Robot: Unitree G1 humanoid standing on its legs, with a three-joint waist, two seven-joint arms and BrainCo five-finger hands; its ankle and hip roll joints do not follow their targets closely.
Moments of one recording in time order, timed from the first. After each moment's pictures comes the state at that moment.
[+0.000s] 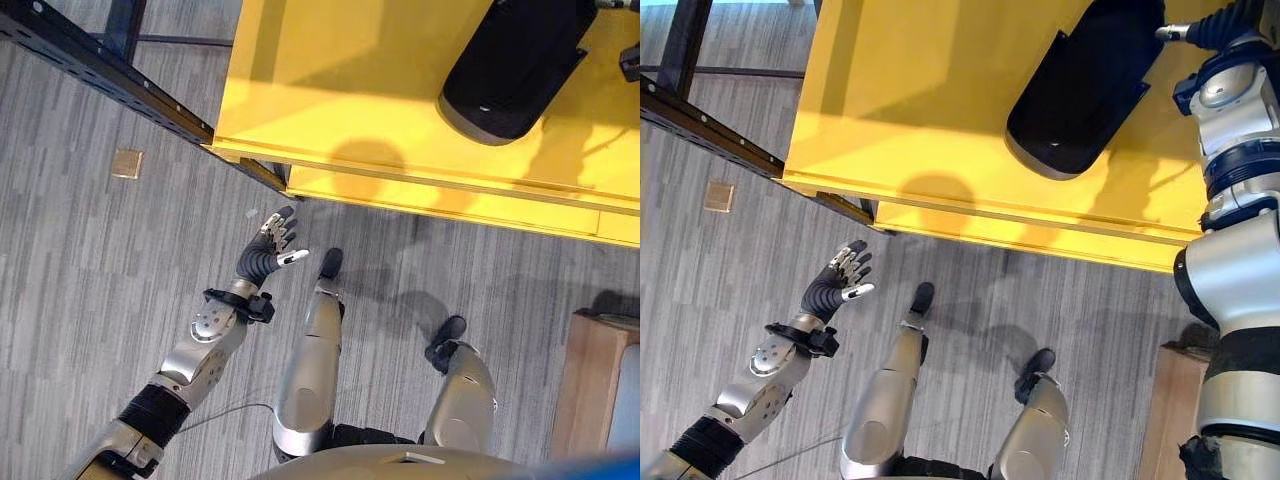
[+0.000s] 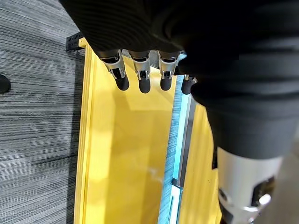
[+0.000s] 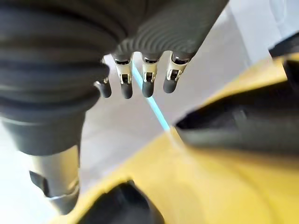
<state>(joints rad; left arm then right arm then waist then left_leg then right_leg) -0.09 0.65 -0.41 0.05 -0.73 -0.23 0.07 -1.57 -0.84 0.79 1.30 0.25 -0.04 -0.32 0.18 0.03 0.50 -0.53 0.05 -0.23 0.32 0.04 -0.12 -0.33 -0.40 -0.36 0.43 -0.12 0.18</state>
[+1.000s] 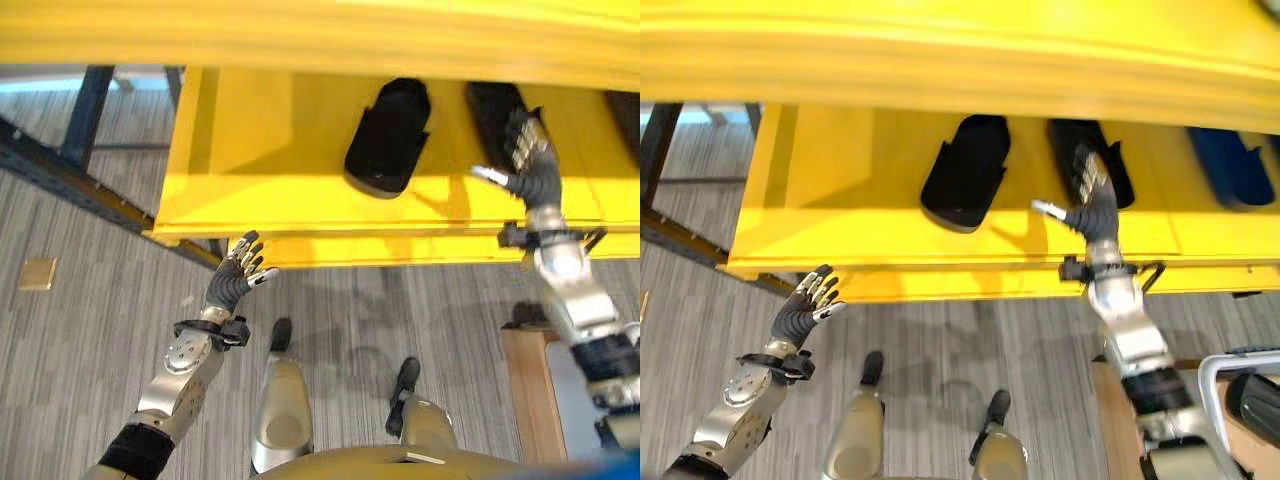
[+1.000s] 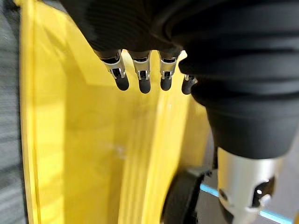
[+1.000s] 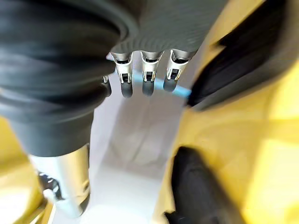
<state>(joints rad) 0.11 0.59 -0.23 0.06 -0.63 -0.21 0.04 -0.23 -0.59 0.16 0.04 0.40 -0.18 -0.23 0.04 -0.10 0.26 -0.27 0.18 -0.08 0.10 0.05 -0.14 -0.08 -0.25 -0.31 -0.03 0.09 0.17</state>
